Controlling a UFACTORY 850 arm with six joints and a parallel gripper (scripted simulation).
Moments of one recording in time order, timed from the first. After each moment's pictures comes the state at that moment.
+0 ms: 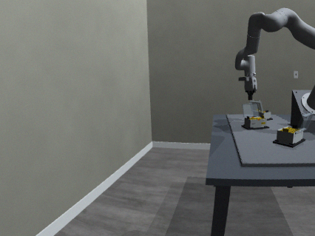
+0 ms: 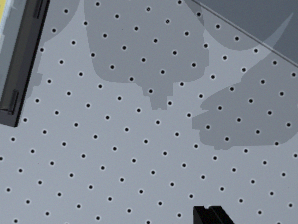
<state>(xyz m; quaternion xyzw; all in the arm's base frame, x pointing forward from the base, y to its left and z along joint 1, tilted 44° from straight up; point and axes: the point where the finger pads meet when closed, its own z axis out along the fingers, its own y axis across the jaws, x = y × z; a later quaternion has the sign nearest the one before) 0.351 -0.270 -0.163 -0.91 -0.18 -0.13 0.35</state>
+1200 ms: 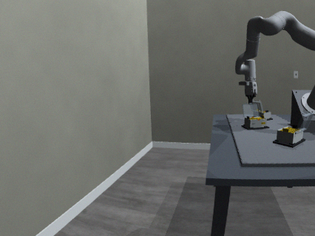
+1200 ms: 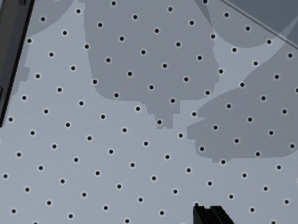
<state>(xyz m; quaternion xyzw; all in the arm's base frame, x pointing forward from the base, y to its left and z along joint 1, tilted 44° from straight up) 0.353 -0.248 -0.188 -0.91 -0.18 -0.13 0.35</state>
